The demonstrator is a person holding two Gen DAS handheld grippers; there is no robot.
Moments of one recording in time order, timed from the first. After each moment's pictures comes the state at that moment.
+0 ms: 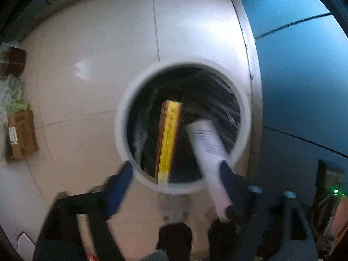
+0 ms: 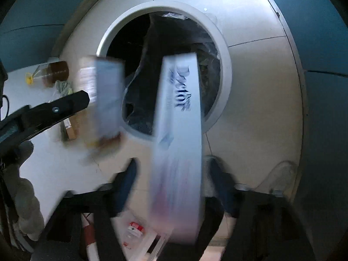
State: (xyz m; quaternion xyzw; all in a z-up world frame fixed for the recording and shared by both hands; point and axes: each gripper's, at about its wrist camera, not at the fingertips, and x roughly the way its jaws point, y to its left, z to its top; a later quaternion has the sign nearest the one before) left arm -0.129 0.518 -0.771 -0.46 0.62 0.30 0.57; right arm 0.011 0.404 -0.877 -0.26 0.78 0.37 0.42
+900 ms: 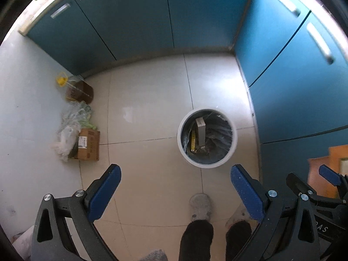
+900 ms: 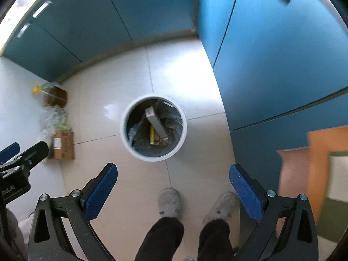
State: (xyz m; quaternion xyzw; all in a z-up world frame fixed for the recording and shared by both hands) left arm -0.194 0.432 -0.450 -0.33 0.55 0.44 0.63; right arm -0.023 0.364 -0.523 -0.31 0.58 0.42 0.63
